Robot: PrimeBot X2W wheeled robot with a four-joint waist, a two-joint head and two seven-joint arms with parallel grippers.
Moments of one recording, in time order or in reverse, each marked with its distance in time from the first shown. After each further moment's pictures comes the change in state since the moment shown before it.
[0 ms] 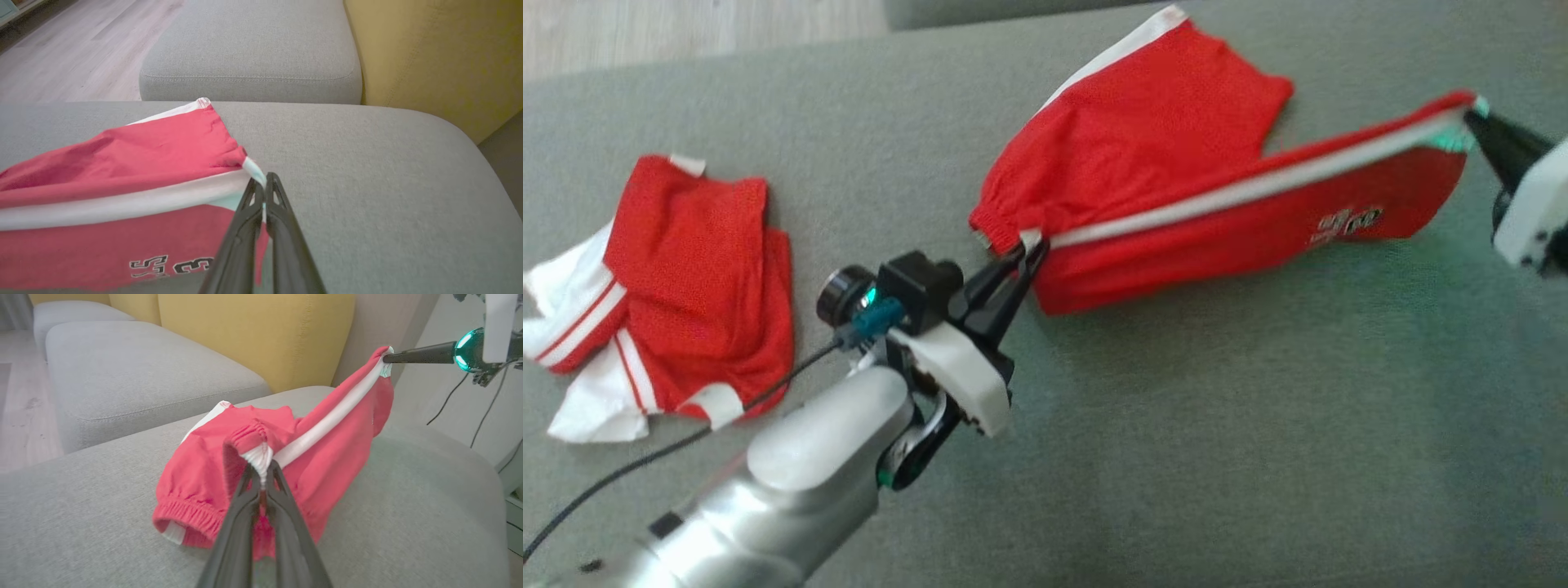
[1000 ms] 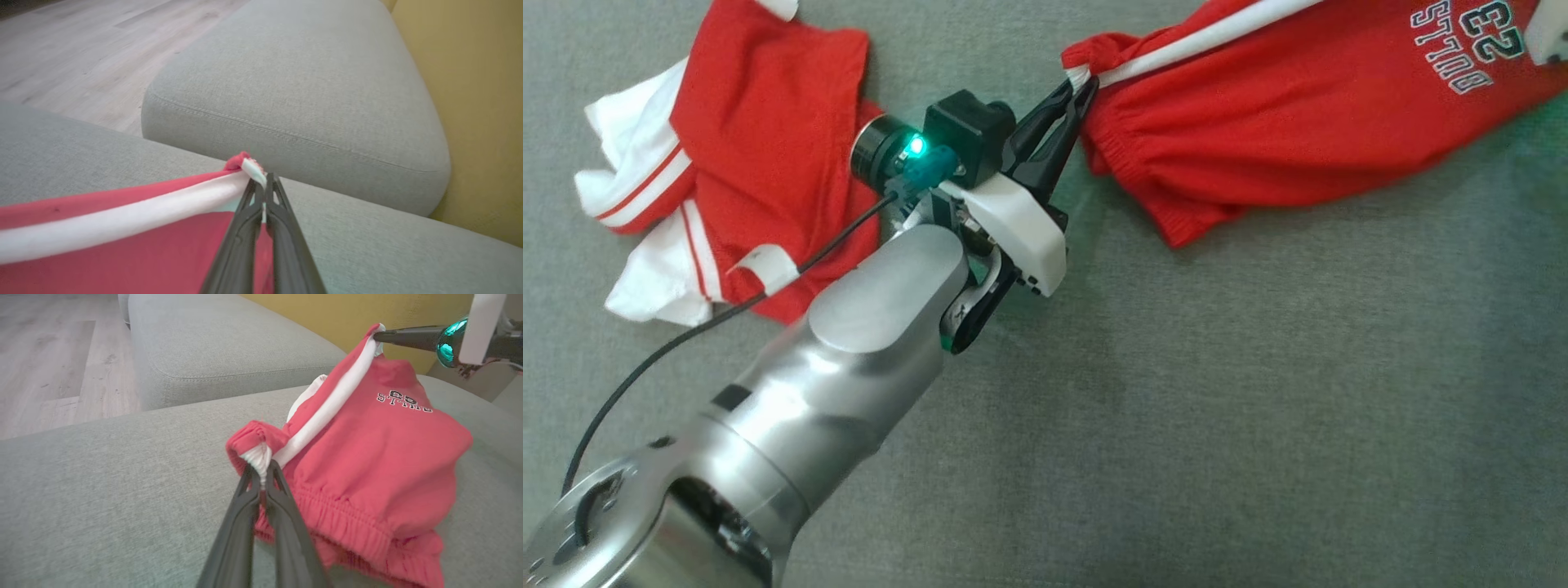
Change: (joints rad) left arm -0.284 -0.225 0.044 0.312 0.009 -0.039 -0.031; right arm -0.516 0.134 0.091 0.467 -0.306 0.000 -0.312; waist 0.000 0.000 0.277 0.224
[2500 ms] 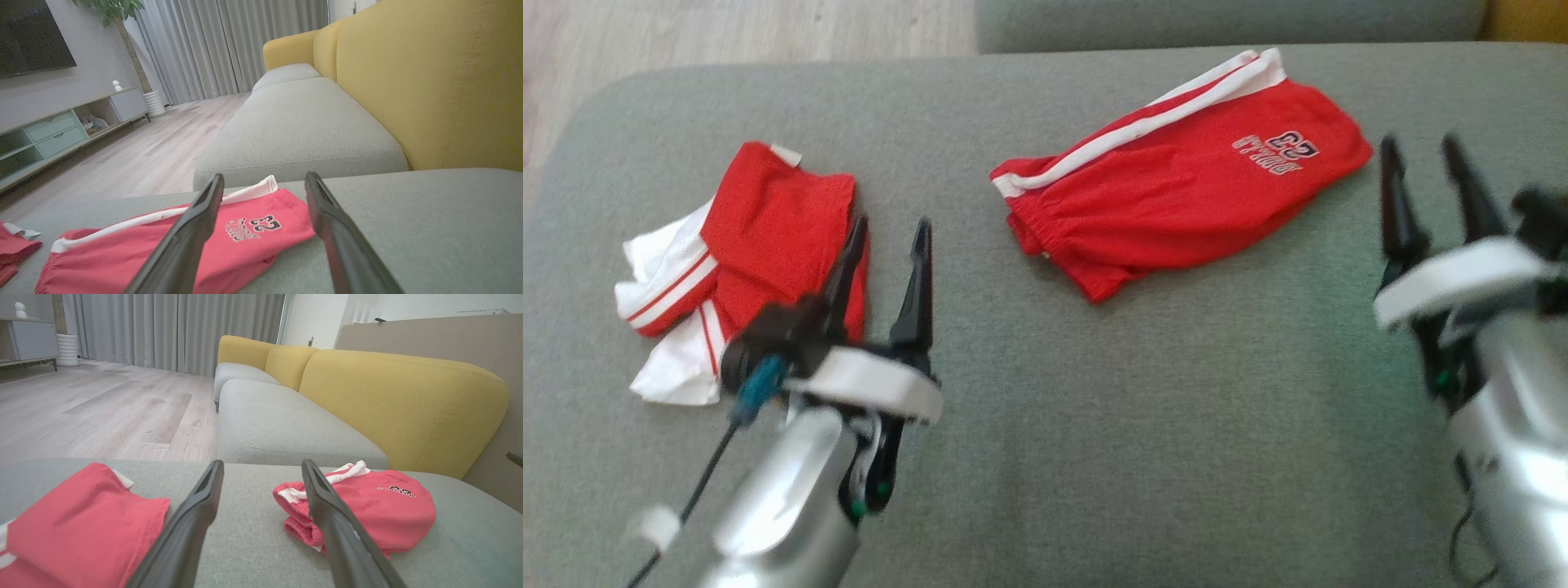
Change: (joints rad) left arm 0.552 0.096 0.481 -0.271 0.196 0.105 -0.094; right arm 0.598 0.197 -0.255 -0.246 0.058 0.000 -0.325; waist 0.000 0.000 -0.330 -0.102
